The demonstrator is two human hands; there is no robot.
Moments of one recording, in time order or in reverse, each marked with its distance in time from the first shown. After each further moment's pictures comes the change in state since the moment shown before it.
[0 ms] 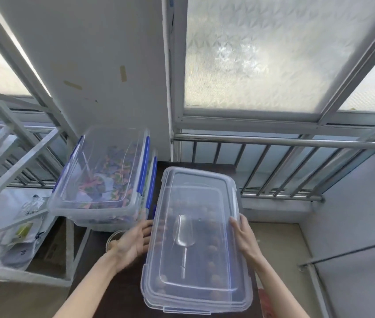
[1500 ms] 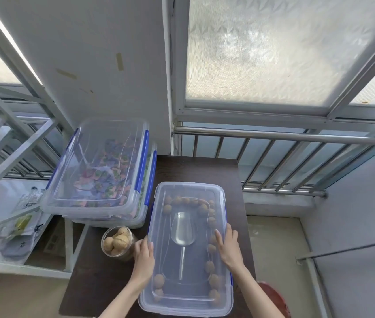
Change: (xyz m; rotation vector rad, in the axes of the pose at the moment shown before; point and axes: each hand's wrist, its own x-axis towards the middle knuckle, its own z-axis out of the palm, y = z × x) left_hand 0.045 -0.109 0.002 0.594 0.535 0.088; right_hand 0.010 0.047 0.052 -0.436 -0.052 0.122
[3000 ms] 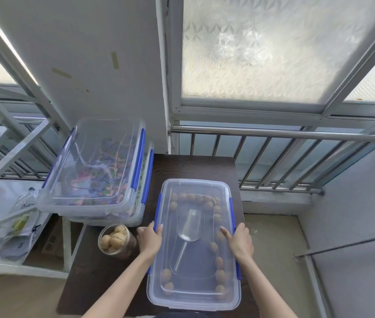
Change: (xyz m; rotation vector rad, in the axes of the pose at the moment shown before) left_hand 0.031 0.045 0.015 0.278 0.037 -0.116; right_hand 0.003 0.004 -0.035 -0.136 0.140 0.144
